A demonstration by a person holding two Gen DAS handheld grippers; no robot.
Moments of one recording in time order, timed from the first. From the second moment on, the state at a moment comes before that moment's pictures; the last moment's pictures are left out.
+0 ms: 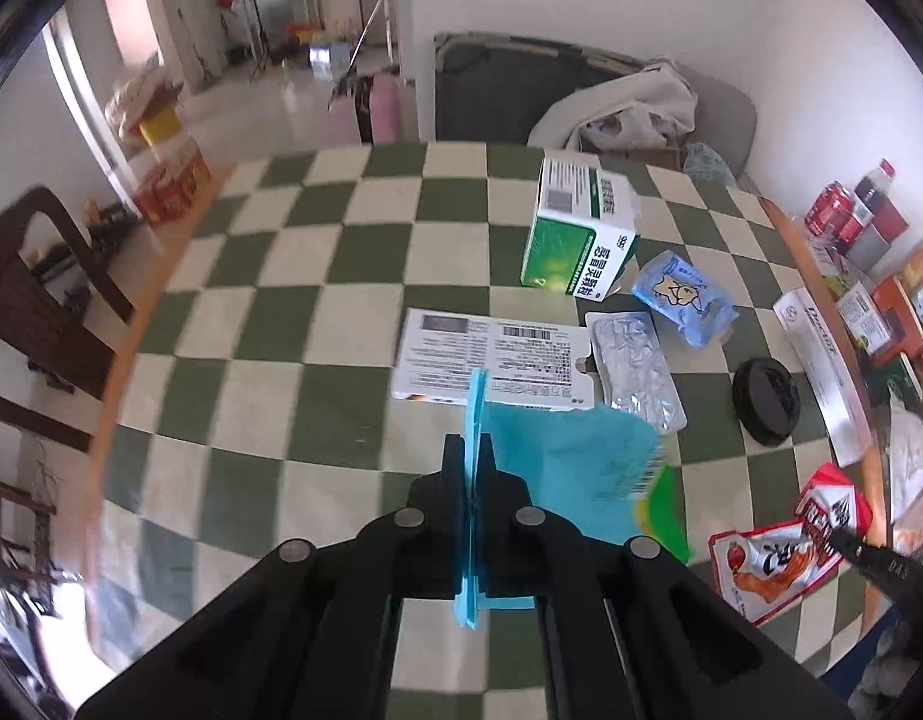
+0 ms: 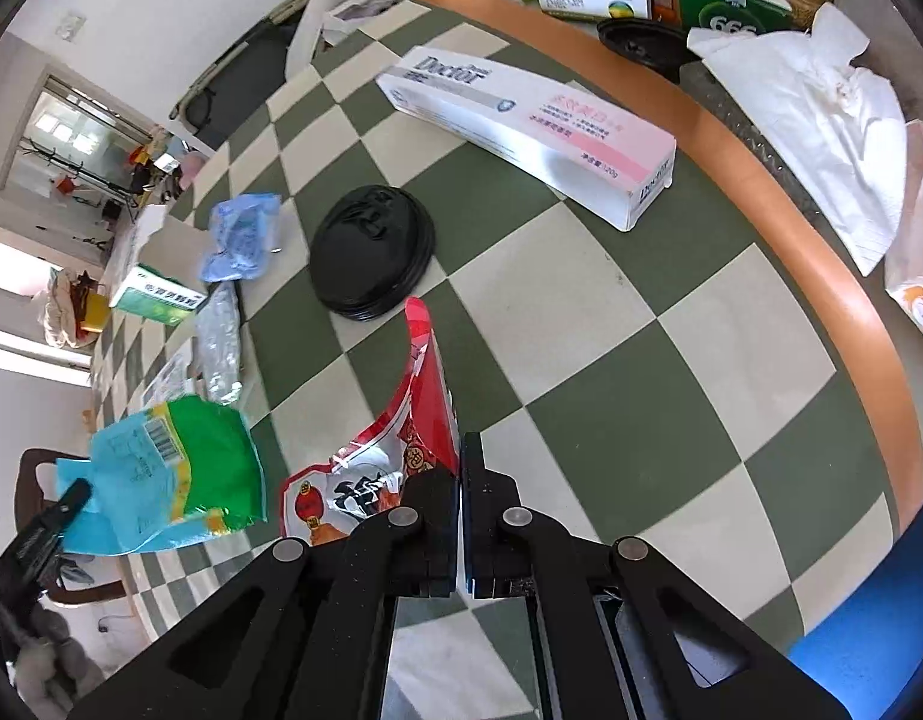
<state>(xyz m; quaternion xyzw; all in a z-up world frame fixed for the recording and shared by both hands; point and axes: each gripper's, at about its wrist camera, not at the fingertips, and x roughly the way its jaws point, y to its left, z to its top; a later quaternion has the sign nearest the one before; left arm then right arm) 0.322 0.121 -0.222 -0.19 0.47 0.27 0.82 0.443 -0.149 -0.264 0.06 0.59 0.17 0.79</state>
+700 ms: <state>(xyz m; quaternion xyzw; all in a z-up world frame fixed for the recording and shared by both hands) 0.070 0.107 -0.218 -0.14 0.47 0.24 0.84 0.172 -0.141 -0.221 0.03 0.53 0.20 0.82</state>
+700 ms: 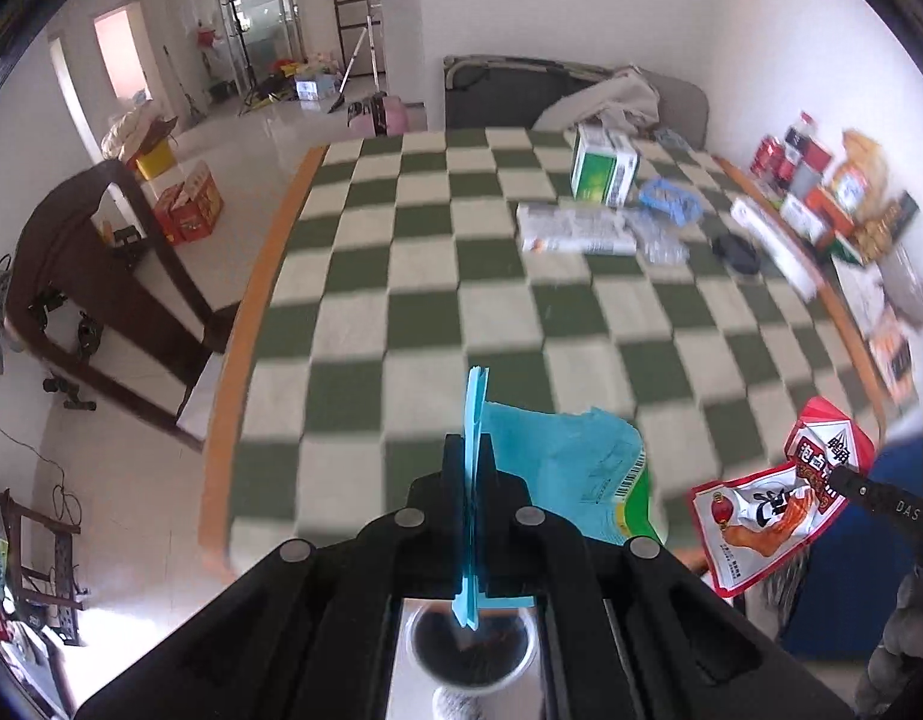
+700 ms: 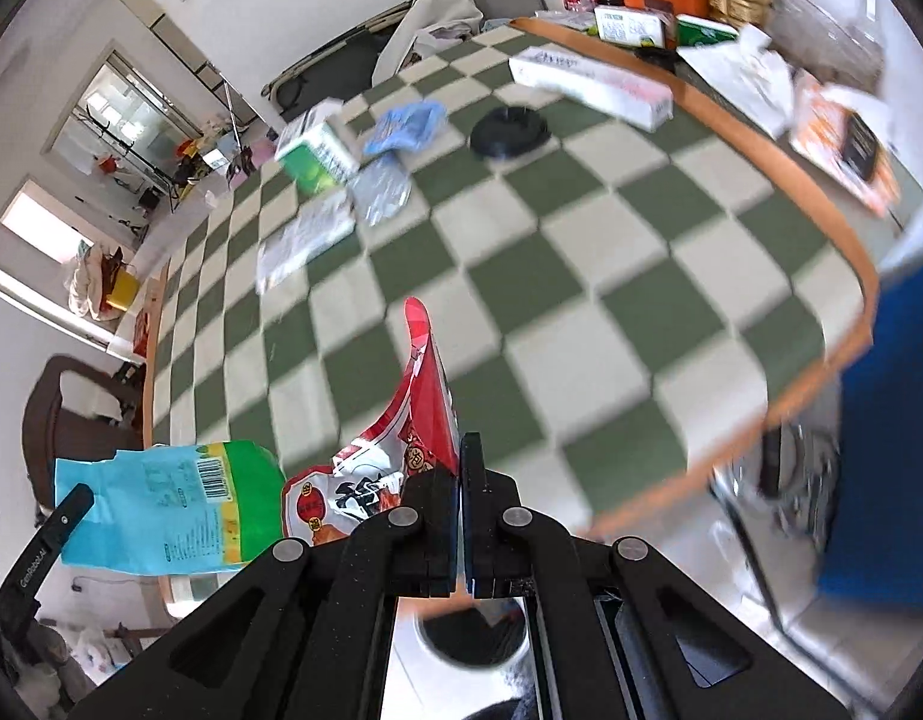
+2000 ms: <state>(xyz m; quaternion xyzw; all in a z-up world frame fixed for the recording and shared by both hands) -0.039 0.085 -0.689 -0.26 0.66 0.23 0.66 0.013 -0.115 -0.743 -0.10 0.71 0.19 0.67</state>
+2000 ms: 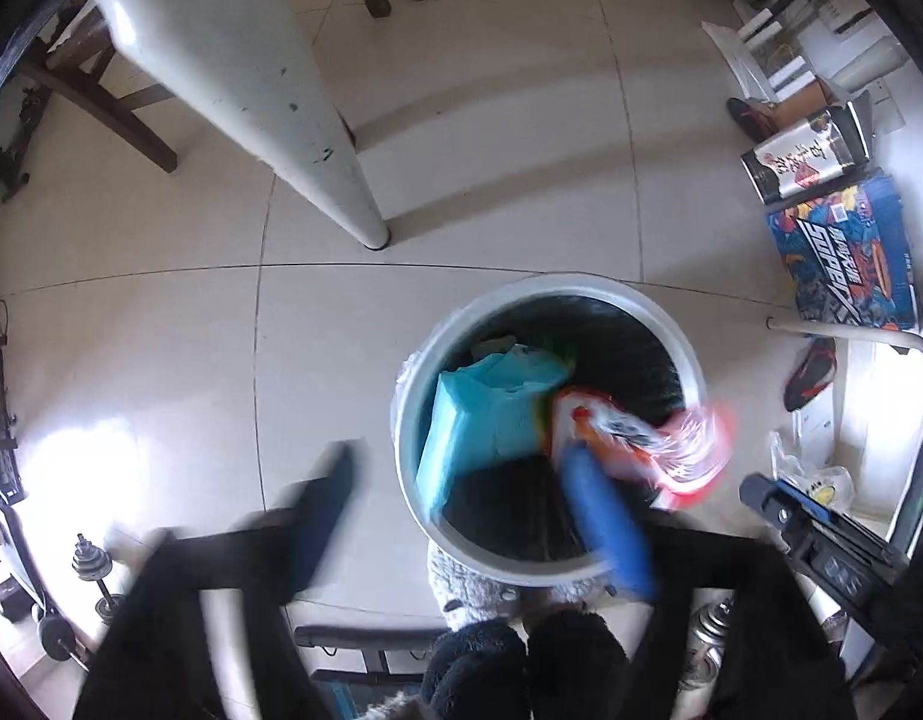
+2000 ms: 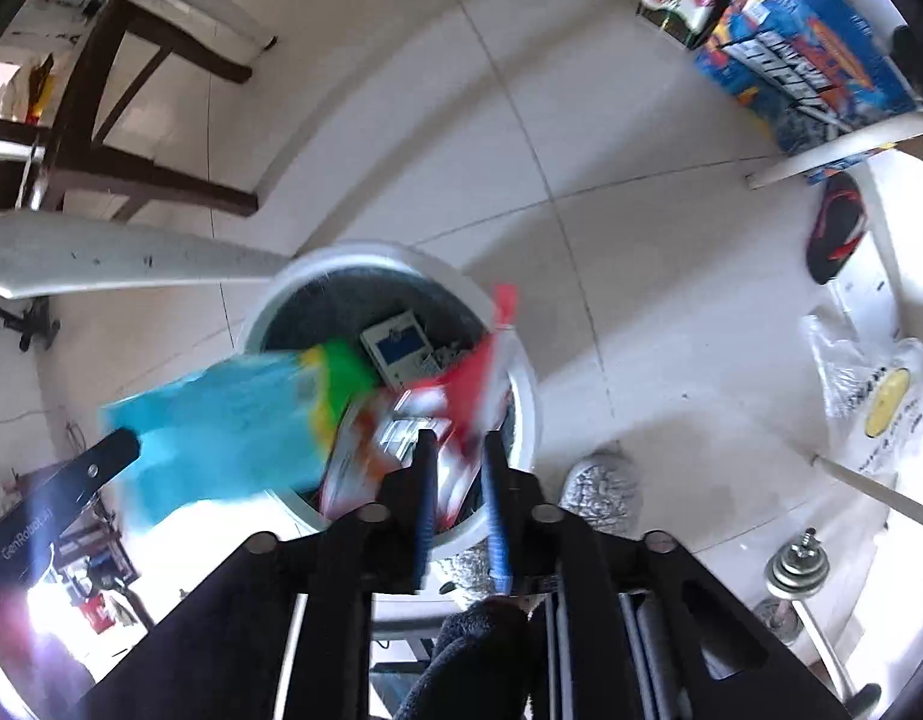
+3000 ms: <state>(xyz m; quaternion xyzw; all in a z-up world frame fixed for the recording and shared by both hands) -0.087 0.058 -0.605 -0.24 0.66 0.22 0.67 -0.048 -0.115 -0.653 -0.20 0.67 0.20 0.69</state>
